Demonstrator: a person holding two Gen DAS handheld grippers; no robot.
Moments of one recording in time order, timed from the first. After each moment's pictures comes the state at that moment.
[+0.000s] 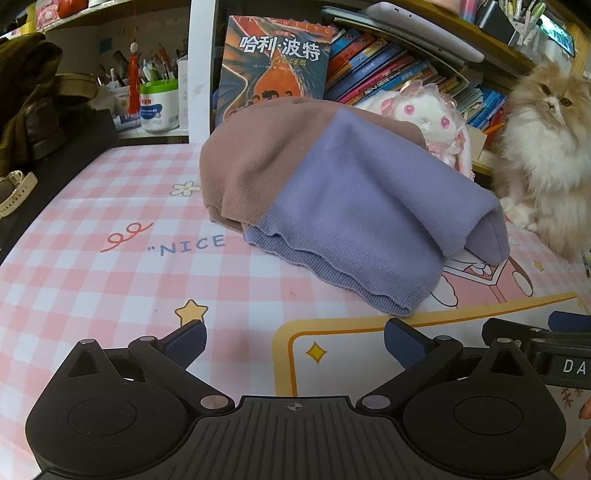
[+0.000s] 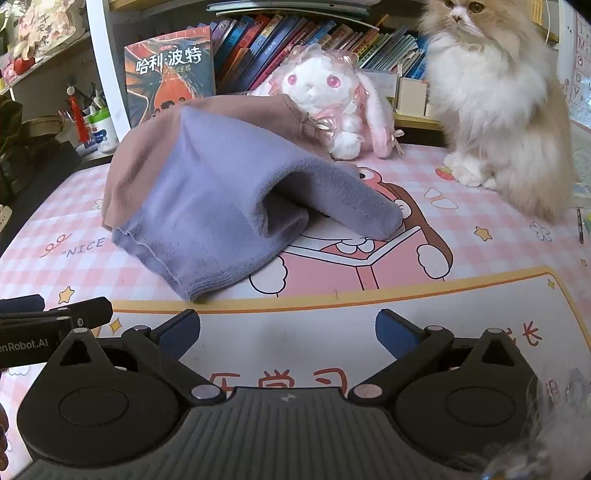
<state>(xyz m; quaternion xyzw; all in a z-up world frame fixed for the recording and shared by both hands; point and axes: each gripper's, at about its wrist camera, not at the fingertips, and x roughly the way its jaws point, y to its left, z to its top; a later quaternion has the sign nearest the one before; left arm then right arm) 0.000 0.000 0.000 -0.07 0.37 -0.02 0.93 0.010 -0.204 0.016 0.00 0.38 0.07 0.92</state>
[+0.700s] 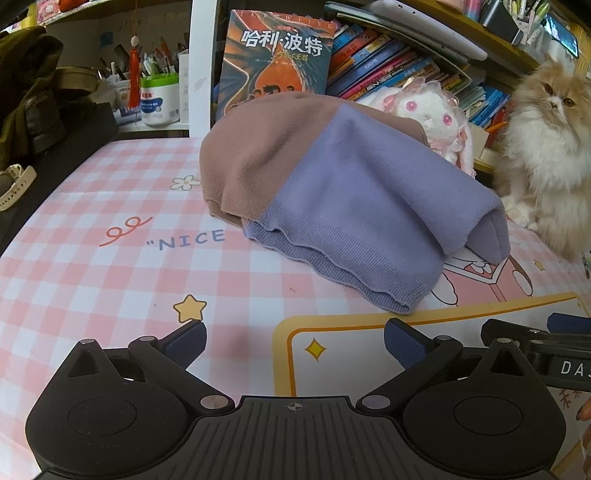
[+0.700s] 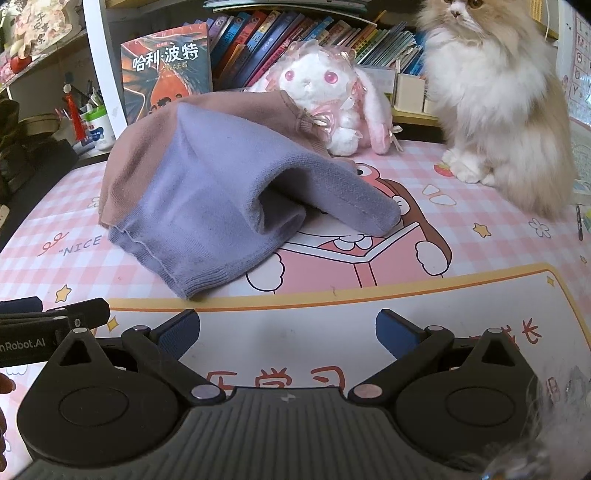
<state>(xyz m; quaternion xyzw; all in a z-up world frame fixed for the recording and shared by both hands) 0.002 0.002 0.000 -0.07 0.38 -0.02 0.92 0.011 -0.205 0.014 0.00 0.38 0.07 0.92</state>
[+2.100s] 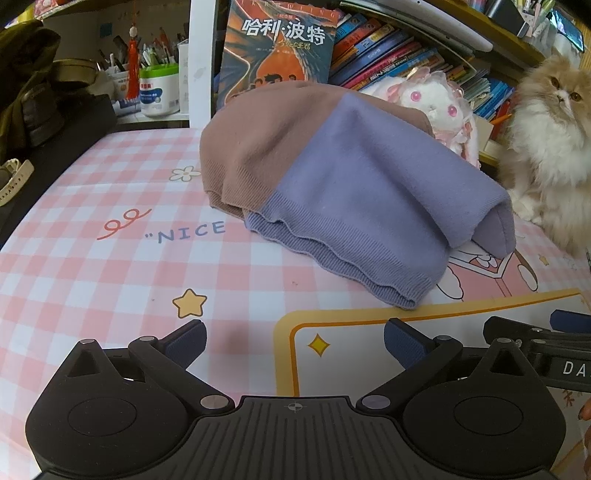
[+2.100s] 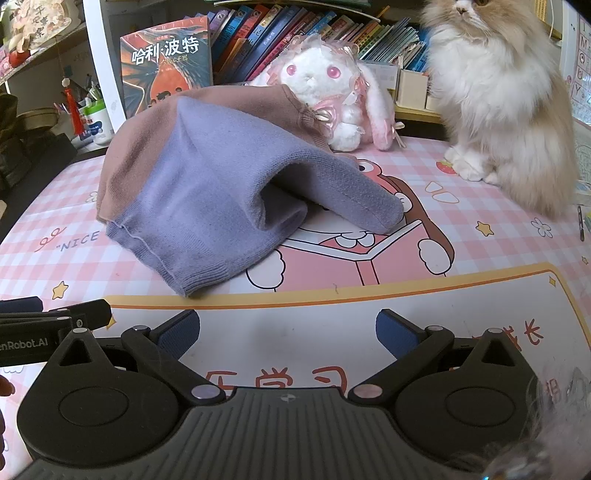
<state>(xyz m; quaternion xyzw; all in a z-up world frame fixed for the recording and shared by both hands) 0.007 -0.001 -0.001 -0.07 0.40 -0.01 0.92 0.016 -0.203 0.013 0.00 0.39 0.07 0.92</state>
